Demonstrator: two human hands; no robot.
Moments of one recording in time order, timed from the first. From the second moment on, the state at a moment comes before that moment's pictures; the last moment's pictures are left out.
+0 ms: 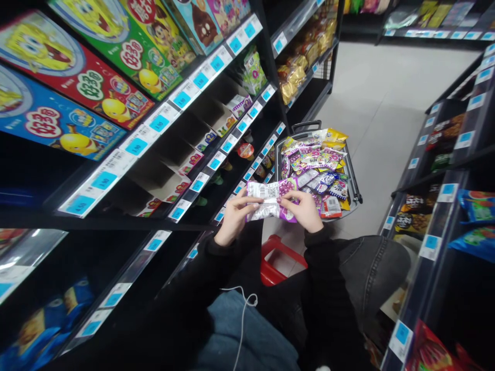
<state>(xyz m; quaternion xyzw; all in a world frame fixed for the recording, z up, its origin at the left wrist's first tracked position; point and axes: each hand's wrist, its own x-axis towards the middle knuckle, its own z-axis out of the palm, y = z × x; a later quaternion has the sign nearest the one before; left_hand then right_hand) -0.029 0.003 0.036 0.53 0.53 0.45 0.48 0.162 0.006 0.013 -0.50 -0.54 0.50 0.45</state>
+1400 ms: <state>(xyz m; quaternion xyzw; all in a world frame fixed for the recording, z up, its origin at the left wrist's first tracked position) -0.006 0.022 -0.019 0.39 0.49 0.37 0.69 0.161 0.013 -0.019 -0.43 -0.32 0.69 0.47</state>
